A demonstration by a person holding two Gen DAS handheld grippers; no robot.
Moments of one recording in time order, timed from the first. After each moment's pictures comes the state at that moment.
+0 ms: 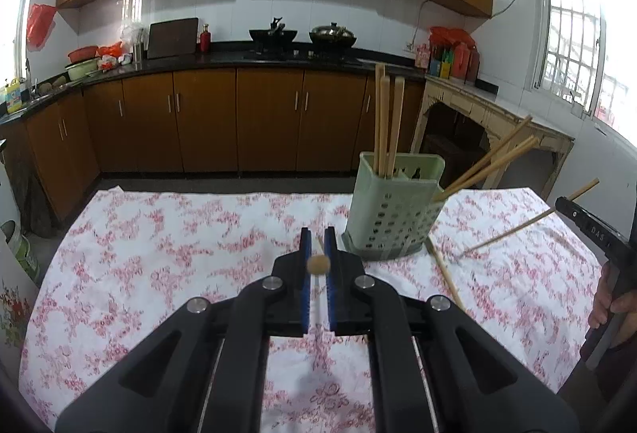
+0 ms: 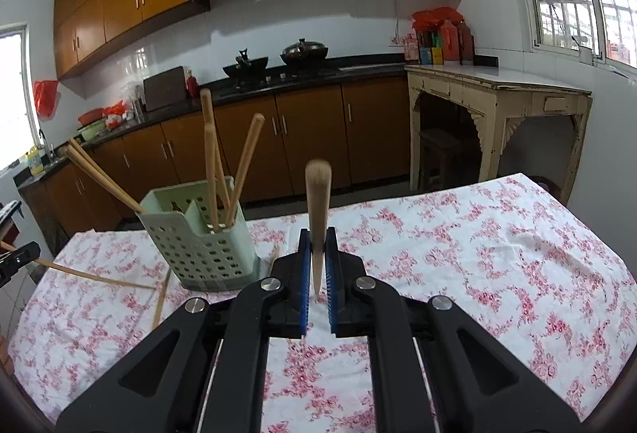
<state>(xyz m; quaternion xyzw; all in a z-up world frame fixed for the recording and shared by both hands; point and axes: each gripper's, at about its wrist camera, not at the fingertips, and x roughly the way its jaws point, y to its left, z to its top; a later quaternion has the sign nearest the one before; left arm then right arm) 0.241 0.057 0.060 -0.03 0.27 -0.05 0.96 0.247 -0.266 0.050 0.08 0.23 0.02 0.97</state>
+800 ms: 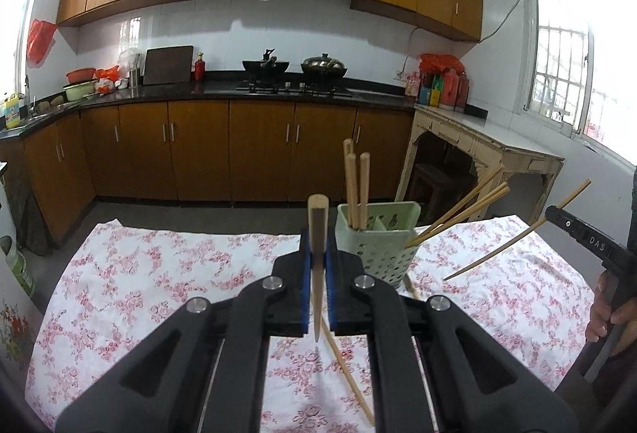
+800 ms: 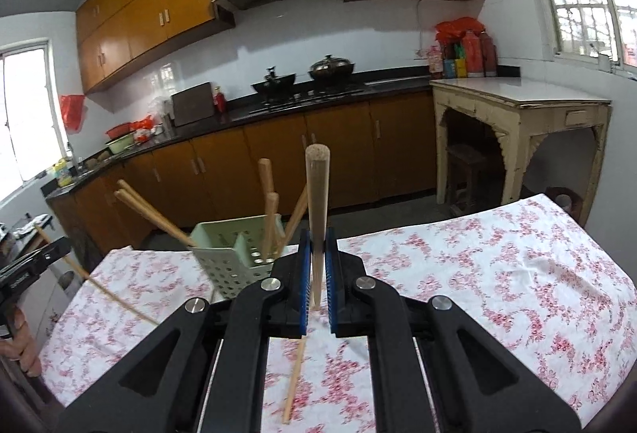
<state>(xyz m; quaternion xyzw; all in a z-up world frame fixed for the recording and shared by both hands) 0.228 0.045 0.105 -0.04 0.22 -0.07 0.97 0.233 -0.260 0.098 0.10 0.21 0.08 0.97</state>
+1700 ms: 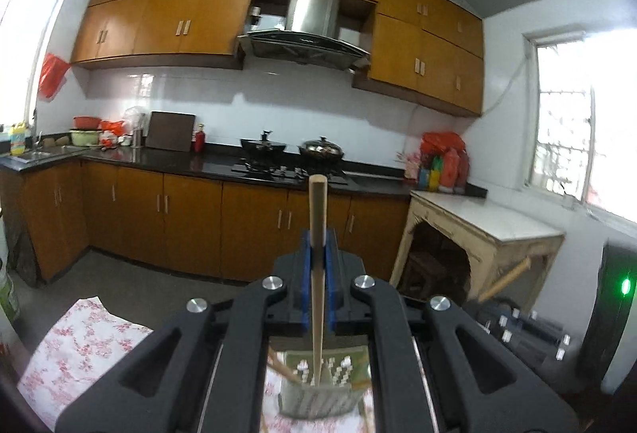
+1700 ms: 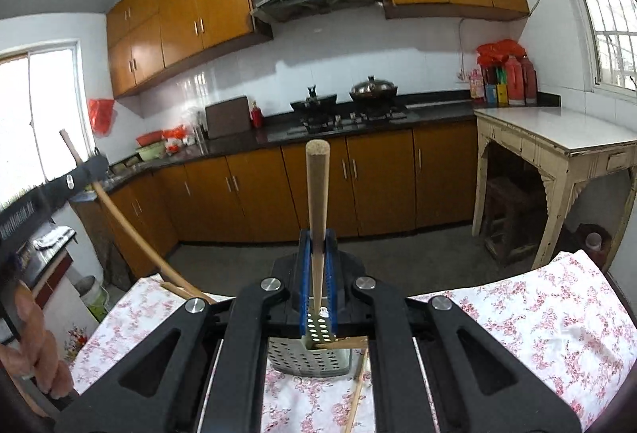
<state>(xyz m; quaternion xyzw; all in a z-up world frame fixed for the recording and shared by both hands) 0.292 -0.022 0.220 -0.07 0.08 -0.04 0.99 0.302 -0.211 0.161 0.08 0.19 0.13 0.97</state>
